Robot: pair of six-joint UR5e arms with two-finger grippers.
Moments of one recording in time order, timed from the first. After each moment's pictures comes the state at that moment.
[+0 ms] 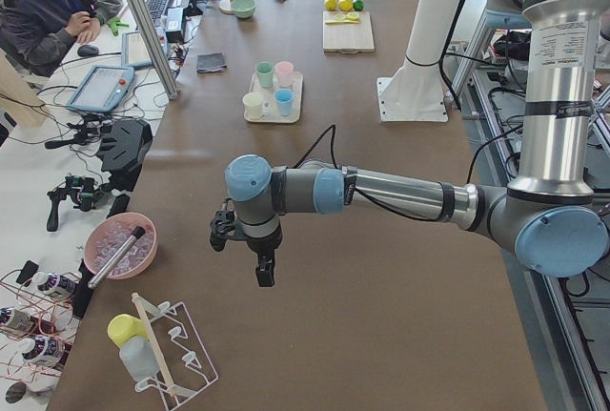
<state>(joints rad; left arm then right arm) -1.55 -1.55 -1.74 -1.39 -2.27 -0.01 1.55 -1.66 1.76 -1.67 2.23 -0.17</state>
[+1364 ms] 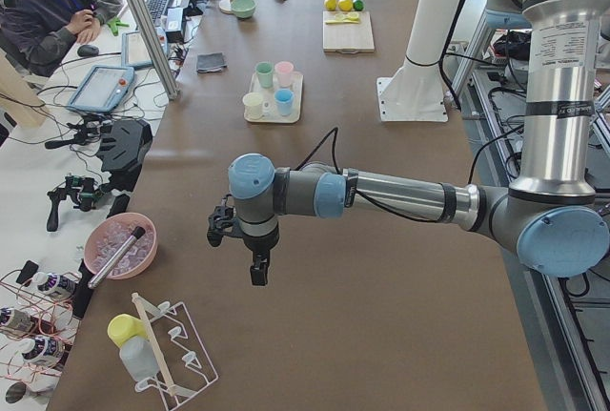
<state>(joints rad) -1.55 -1.54 -1.73 -1.49 -2.26 -0.01 1.55 -1.66 1.75 -1.67 2.27 -0.17</state>
